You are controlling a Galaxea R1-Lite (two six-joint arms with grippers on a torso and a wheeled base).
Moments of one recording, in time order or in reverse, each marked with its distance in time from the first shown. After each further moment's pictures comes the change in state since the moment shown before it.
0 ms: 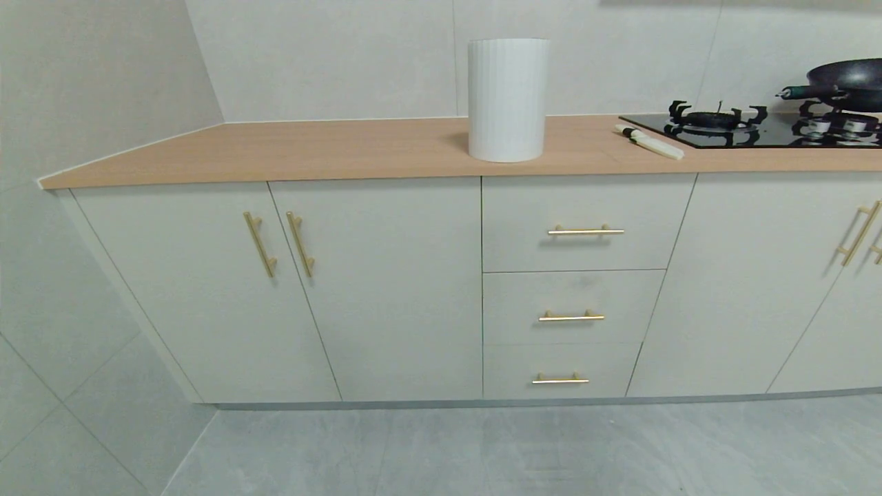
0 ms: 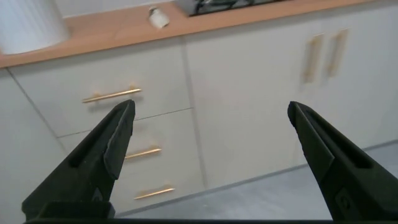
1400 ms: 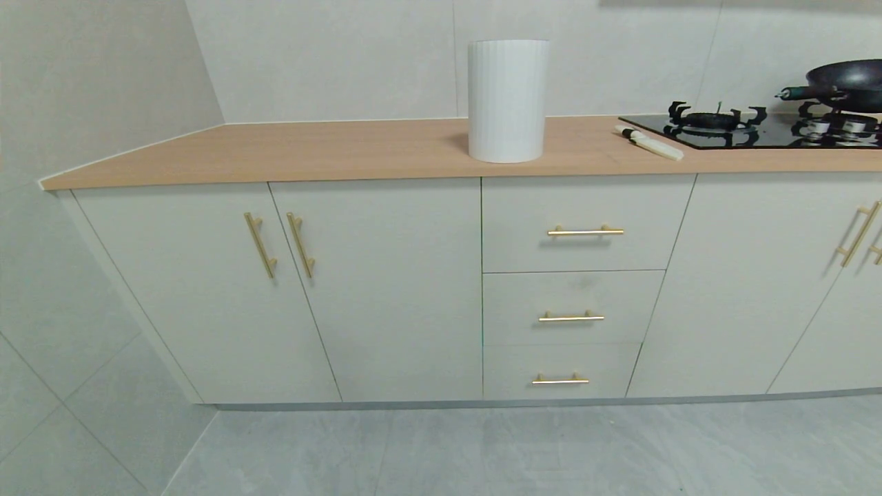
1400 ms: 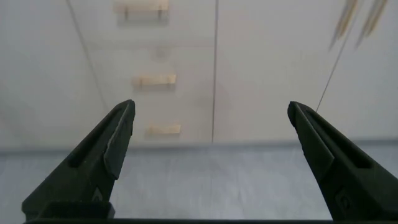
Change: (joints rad) left arm 0.000 0.000 0.000 0.000 0.000 0.000; right arm -0.183 -0.718 0.400 0.439 0.414 -0.049
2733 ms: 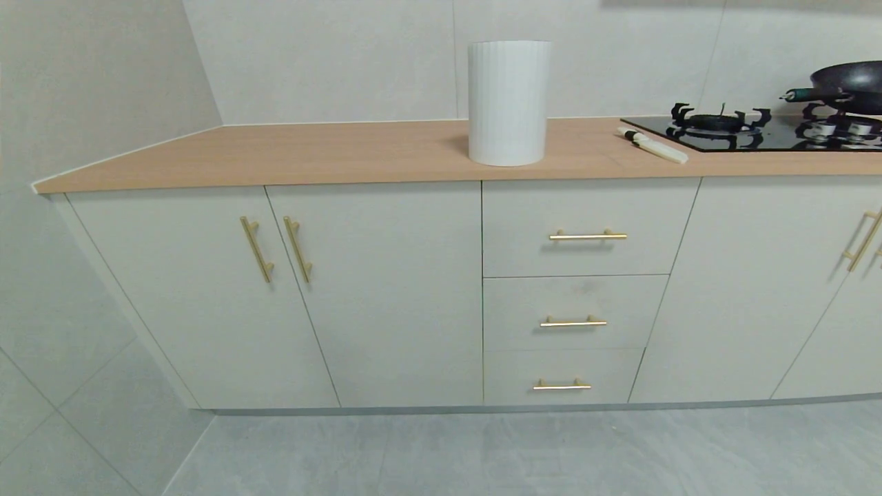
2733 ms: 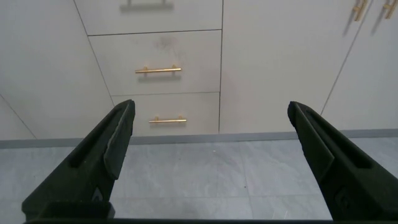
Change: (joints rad) left arm 0.000 0.000 0.000 0.000 0.000 -0.001; right arm -0.001 0.000 0.007 0.011 0.014 0.027
